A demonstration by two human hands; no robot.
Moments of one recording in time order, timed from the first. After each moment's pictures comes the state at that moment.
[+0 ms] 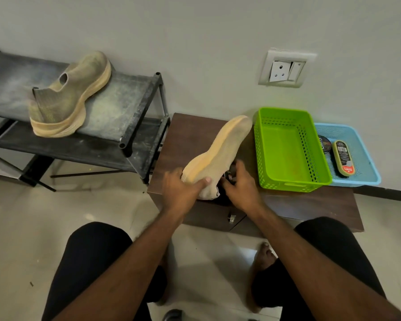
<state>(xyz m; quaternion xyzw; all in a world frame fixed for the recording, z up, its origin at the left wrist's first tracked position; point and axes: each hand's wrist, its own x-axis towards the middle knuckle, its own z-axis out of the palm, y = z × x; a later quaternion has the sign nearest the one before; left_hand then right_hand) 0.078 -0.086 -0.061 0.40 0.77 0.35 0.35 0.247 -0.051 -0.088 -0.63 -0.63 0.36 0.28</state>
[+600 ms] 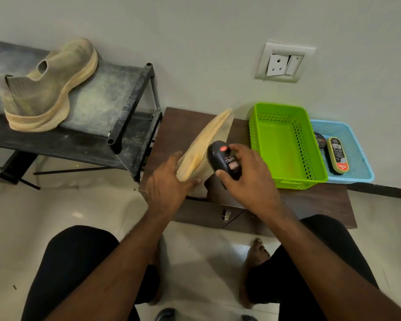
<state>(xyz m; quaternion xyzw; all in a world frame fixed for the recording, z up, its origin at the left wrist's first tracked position) 0.061 -0.081 -0.061 0.57 0.75 0.26 0.21 0.257 -0.067 -0.023 -0.61 -0.73 0.18 0.26</state>
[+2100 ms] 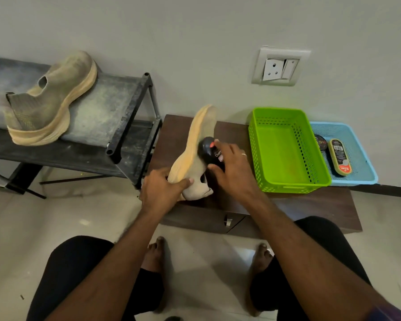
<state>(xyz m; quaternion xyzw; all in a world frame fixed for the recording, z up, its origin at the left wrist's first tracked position) 0.041 -0.069 -0.069 0.51 0.75 0.31 0.30 0.242 -0.014 -0.072 -0.57 -0.77 0.13 0.26</state>
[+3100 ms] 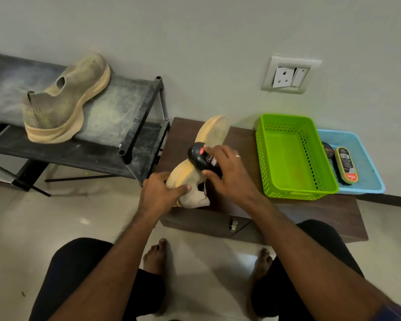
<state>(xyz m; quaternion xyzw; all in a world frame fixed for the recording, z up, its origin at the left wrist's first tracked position) 0.014 -0.073 -0.073 0.50 0.73 0.32 0.34 0.221 -0.018 -0.059 -0.47 -0.82 0.17 0.30</state>
